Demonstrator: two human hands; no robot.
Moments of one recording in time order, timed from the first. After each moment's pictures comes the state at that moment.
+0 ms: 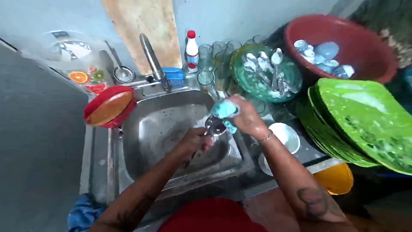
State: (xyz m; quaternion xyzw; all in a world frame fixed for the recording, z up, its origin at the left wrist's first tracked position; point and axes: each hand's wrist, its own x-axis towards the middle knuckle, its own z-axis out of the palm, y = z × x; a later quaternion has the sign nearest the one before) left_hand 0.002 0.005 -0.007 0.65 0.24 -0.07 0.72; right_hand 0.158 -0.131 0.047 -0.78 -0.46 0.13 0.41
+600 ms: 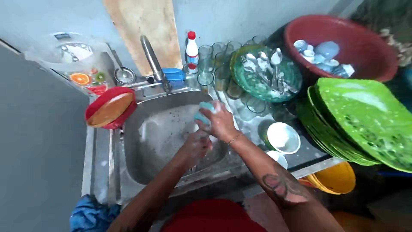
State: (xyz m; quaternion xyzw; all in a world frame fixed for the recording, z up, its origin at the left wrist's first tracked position) left_hand -0.008 -0.015 0.009 0.60 0.28 -0.06 0.75; right_hand 0.127 -0.088 -0.013 -0.79 -0.54 -0.04 0.29
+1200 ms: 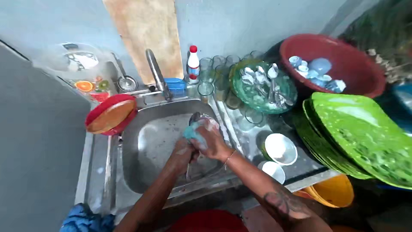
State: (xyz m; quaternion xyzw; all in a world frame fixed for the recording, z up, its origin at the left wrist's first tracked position) left_hand -0.015 -0.004 0.010 0.55 0.35 0.05 0.76; right_hand 0.111 -0.088 -0.026 -0.73 -0.56 0.08 0.38
